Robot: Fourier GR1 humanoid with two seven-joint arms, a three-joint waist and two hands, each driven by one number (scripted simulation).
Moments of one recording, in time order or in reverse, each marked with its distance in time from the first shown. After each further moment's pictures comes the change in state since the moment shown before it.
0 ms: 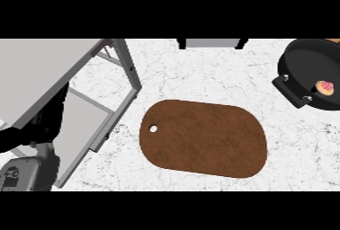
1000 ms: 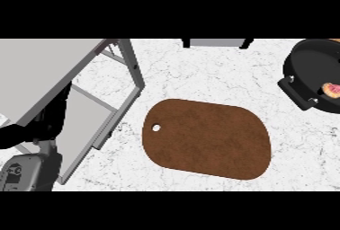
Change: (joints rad) left arm -0.021 0.007 -0.022 0.008 0.009 0.007 -0.005; right arm -0.358 0.091 0.177 0.148 0.438 -0.224 0.344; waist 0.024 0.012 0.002
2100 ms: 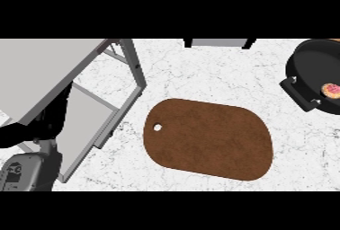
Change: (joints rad) left arm -0.006 0.008 -0.010 0.003 0.008 -0.008 -0.012; right arm 0.002 -0.003 0.348 0.035 0.495 0.024 0.570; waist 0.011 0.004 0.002
